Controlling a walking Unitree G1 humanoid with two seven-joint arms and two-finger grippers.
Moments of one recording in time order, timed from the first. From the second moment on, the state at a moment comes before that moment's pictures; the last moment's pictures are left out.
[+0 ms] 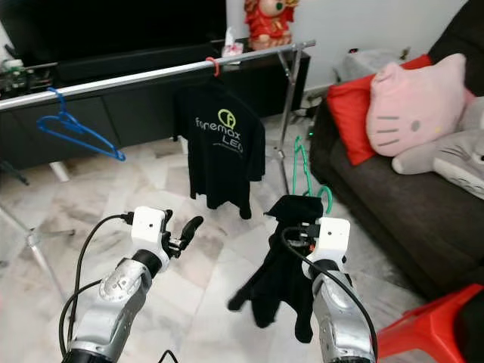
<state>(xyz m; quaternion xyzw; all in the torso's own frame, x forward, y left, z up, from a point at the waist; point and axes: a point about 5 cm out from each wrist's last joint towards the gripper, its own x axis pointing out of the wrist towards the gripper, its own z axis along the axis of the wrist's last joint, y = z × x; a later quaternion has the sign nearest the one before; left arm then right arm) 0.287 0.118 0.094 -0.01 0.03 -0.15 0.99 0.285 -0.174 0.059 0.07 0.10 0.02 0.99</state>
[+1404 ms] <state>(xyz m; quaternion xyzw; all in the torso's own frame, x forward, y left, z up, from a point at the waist) 0.259 0.095 0.062 0.09 0.15 -0.41 0.90 0.296 -0.219 0.125 -0.15 0.14 0.40 0.89</state>
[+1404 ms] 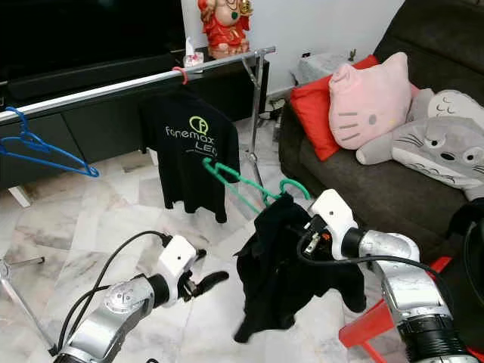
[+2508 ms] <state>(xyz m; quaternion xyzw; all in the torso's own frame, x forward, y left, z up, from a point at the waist) 0.286 0.065 0.074 0.15 0.08 -0.37 0.91 0.302 -0.198 0.171 -0.19 0.09 0.50 0.84</state>
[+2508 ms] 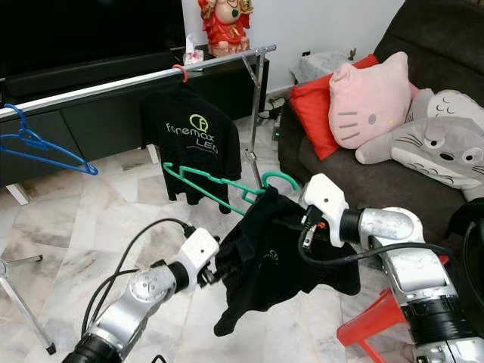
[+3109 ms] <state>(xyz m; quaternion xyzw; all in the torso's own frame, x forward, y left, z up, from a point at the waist) 0.295 0.055 0.063 0.16 0.10 -0.37 0.91 0.300 -0.189 0.180 -0.19 0.08 0.51 0.83</state>
